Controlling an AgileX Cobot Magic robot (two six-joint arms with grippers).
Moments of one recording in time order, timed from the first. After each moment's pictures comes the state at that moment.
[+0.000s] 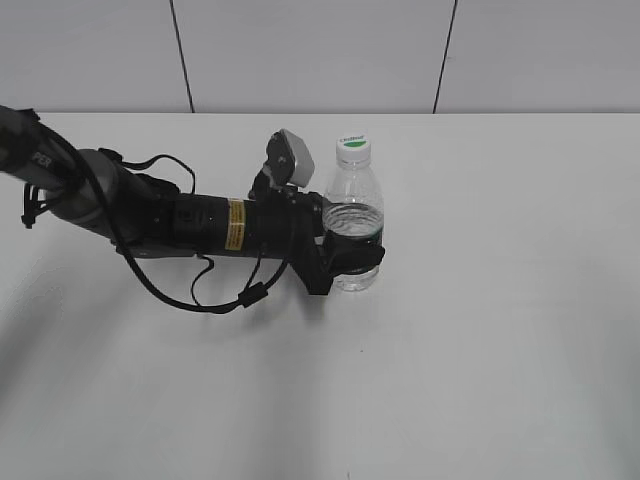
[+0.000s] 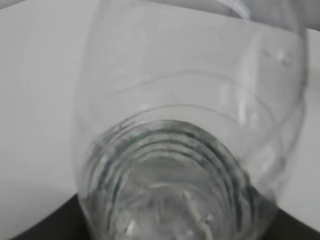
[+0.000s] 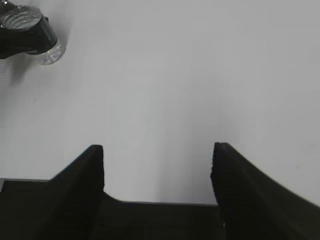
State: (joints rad) left arm -0.42 2.34 -1.27 1.25 -0.98 -0.72; right arm 0.00 0.14 -0.53 0.16 1.10 -0.20
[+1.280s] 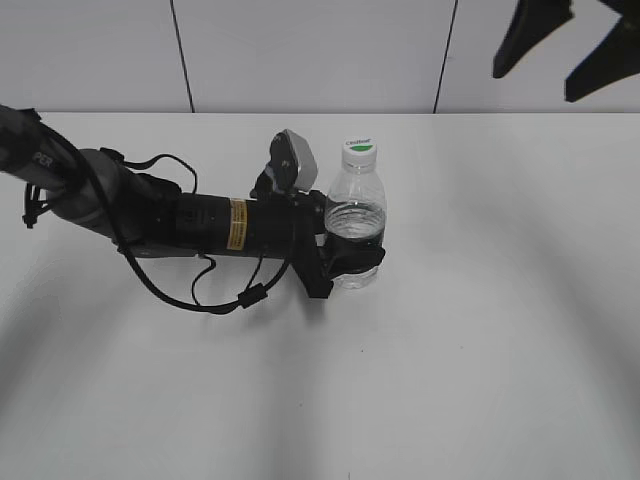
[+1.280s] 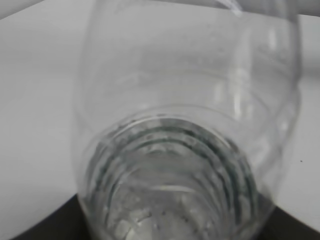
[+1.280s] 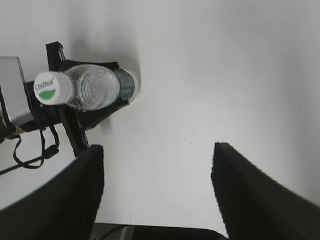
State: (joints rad) left arm -0.42 2.34 -1.27 1.25 -0.96 -0.64; right arm 0.31 1.55 -1.51 0.19 1.21 0.26
